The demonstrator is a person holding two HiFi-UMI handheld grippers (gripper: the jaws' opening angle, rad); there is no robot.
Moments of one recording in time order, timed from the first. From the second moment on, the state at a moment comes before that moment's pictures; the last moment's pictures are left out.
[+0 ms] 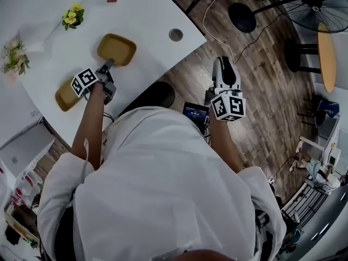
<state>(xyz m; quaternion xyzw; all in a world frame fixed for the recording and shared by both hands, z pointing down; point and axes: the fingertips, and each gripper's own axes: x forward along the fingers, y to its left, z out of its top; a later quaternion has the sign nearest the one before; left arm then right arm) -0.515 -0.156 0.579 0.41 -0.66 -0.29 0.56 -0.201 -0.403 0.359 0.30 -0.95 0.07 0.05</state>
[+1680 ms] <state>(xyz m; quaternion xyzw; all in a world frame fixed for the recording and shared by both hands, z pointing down) -0.172 -0.185 0.510 0.58 -0.56 -0.23 0.54 0.119 -0.289 0.399 0.36 -0.93 0.00 0.04</state>
